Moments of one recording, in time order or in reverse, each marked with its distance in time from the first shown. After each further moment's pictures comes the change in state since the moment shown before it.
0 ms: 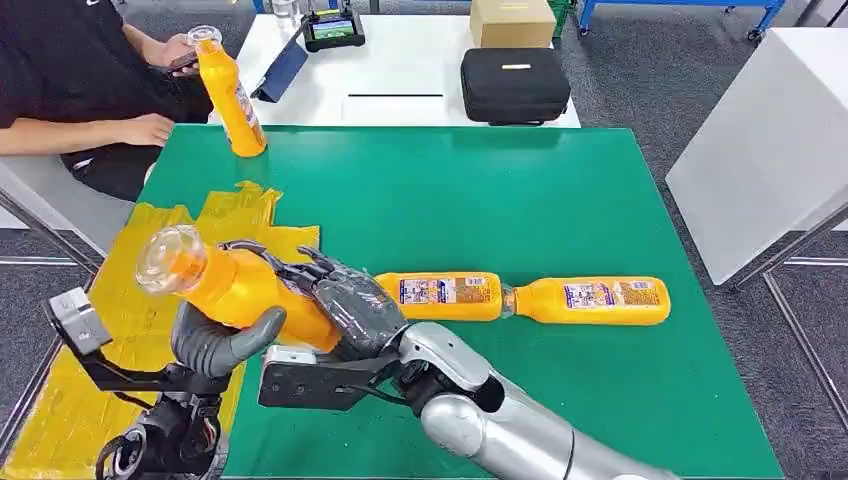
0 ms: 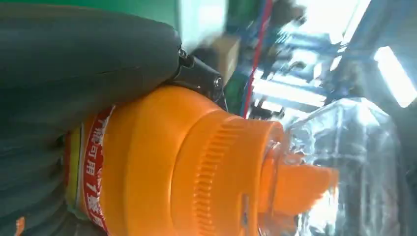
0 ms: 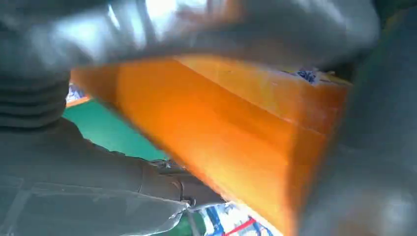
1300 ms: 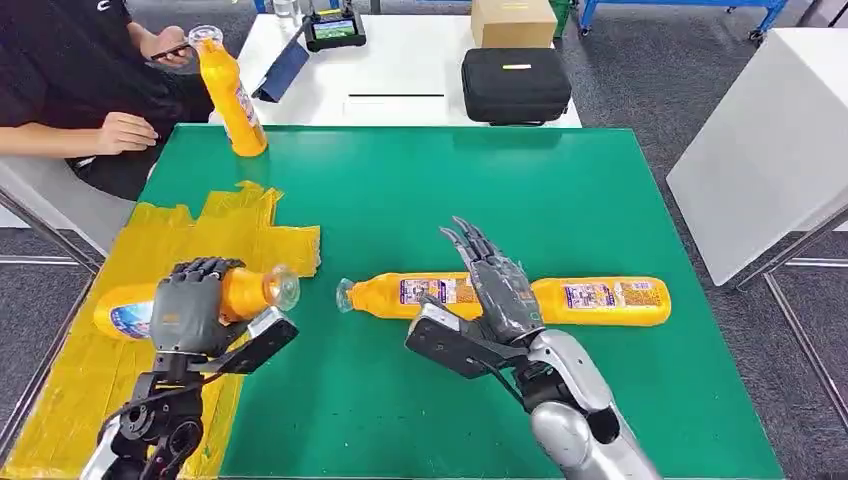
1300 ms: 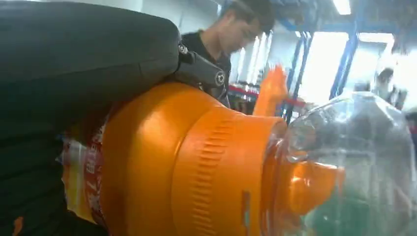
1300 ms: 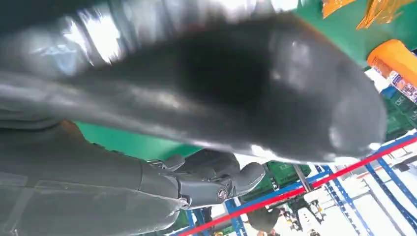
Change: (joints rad) left arm -0.050 0.052 0.139 0.378 -1.592 0.152 0.332; right arm 0.325 -0.133 -0.489 -0.253 0.311 0.122 -0.026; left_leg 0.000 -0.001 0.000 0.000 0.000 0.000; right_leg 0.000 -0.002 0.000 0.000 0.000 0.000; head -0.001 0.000
